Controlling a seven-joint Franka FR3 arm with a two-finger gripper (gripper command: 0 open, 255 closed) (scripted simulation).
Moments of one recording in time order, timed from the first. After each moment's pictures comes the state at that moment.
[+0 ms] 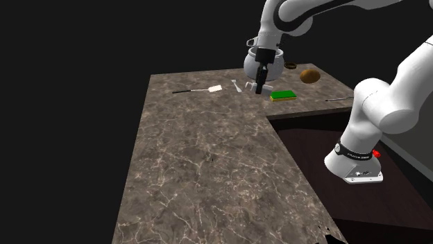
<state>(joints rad) -0.08 -0.39 -0.34 -2.41 0.25 1.99 -0.48</state>
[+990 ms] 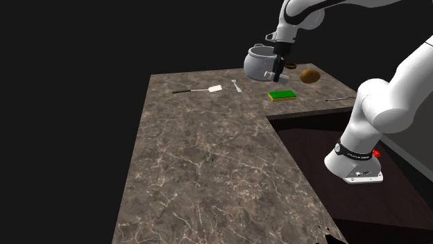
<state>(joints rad) -0.22 -0.36 -0.58 -2.35 0.13 1.87 -0.79</state>
